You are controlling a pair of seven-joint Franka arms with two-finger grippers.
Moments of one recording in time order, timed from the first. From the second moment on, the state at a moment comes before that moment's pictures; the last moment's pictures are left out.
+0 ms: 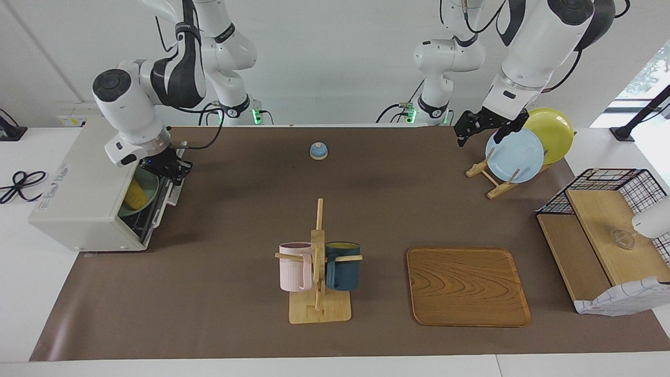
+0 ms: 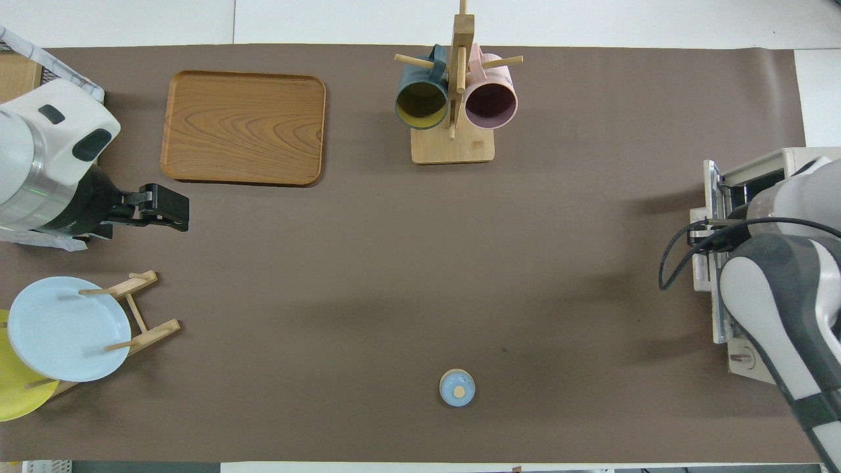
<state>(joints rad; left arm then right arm) -0.11 -0.03 -0.12 -1.64 -0.03 1.54 -0.25 0.02 -0.03 -0.07 -2.13 -0.04 2.04 0.06</state>
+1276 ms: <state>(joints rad) -0.11 -0.03 -0.12 -1.64 -0.03 1.54 -0.25 0.10 0.16 -0.06 -2.17 0.03 2.26 0.12</state>
